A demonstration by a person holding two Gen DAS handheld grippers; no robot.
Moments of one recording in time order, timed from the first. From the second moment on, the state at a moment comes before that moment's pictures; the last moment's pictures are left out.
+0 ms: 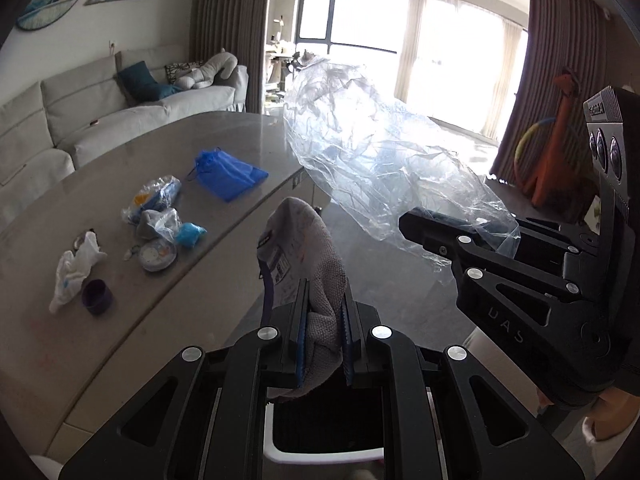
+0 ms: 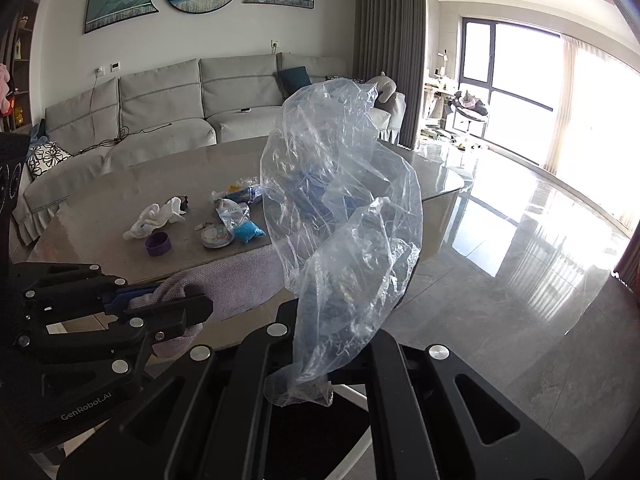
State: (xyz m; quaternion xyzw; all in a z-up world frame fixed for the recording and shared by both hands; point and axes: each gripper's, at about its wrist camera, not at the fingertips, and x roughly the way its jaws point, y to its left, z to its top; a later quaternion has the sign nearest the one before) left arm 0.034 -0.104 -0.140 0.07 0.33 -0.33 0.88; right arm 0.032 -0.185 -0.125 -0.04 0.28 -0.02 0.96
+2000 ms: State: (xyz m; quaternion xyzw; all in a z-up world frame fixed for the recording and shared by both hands) left arm 0.072 -0.089 -0.210 0.13 0.39 -0.21 0.89; right arm 0.024 -0.180 -0.303 0.08 0.49 0.01 0.87
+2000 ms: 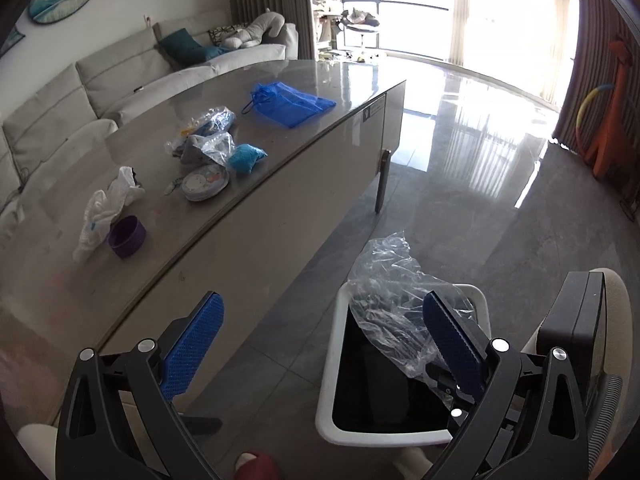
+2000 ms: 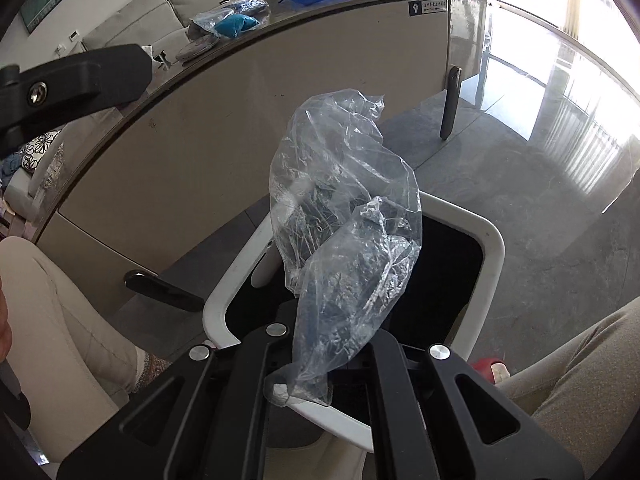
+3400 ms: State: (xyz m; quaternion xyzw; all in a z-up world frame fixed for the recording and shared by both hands) left arm 0.098 -0.071 -0.198 0.08 0.38 -0.17 0.91; right arm 0.052 -0.191 -0.219 -0.02 0.37 -0.05 0.93
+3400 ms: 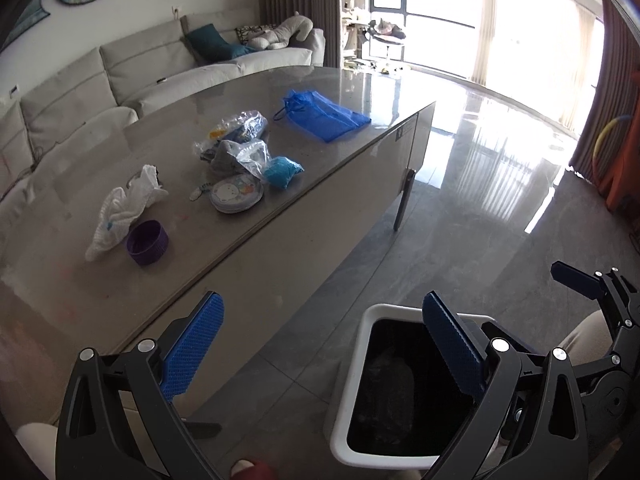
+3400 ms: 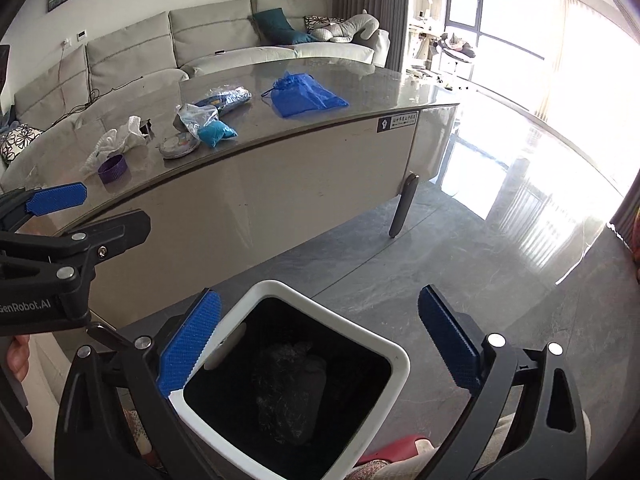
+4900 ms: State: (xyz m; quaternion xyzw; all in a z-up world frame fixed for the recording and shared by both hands) left arm 0.245 0.037 -0.255 0.00 0.42 0.01 0.91; right arm 0.228 -0.090 -0.197 -0.10 0.32 0.07 0.94
